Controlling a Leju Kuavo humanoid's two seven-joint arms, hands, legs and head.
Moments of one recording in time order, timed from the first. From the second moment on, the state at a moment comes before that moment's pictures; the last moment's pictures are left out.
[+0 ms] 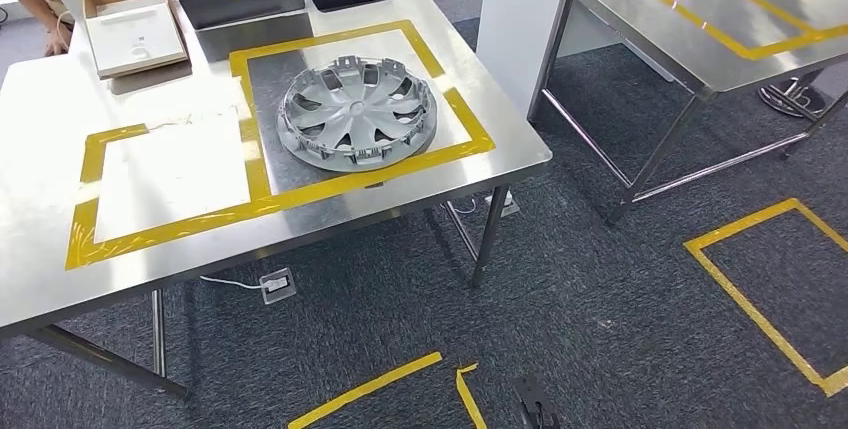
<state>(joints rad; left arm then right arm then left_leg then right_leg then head) -0.84 0.44 -0.26 -1.06 0.21 -0.10 -0.43 -0.03 0.12 -0.63 -0.17 0.54 0.16 0.08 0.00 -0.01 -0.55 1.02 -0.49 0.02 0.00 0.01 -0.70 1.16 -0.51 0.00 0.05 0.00</state>
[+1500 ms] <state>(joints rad) -0.97 0.07 -0.80 -0.28 -0.73 0.43 -0.23 -0.04 0.11 -0.66 -0.17 0.56 0.14 0.09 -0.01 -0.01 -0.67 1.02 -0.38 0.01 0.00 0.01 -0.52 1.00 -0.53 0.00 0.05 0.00</state>
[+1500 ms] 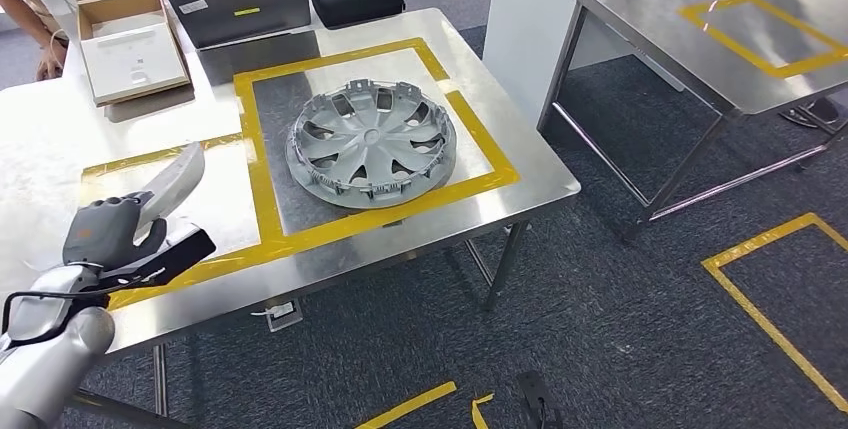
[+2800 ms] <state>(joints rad) -1.28 0.07 -0.58 -0.35 -0.44 0.52 -0.42 -0.04 0.12 -0.69 -0.17 0.57 0.12 0.08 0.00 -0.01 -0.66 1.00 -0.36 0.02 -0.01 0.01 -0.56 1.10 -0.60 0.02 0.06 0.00</state>
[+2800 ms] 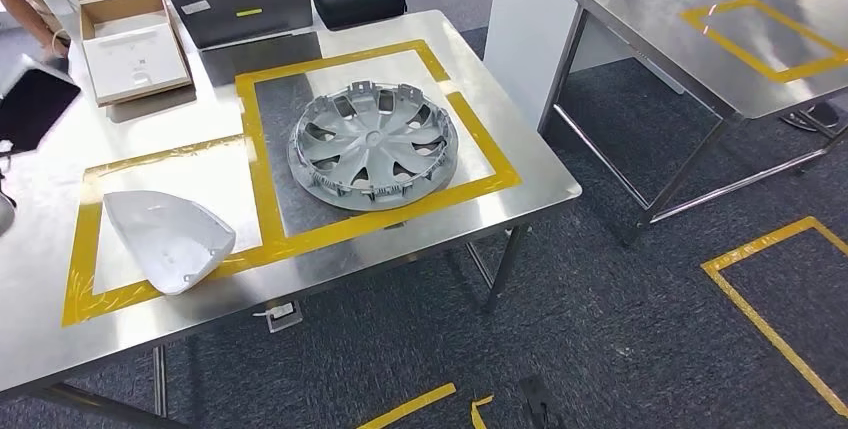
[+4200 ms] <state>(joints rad) -1.21 0.22 -0.46 -0.70 -0.41 0.54 -0.49 -0.05 0.12 -0.69 -0.17 0.62 0.14 0.07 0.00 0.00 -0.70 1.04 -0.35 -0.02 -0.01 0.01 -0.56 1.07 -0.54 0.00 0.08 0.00</state>
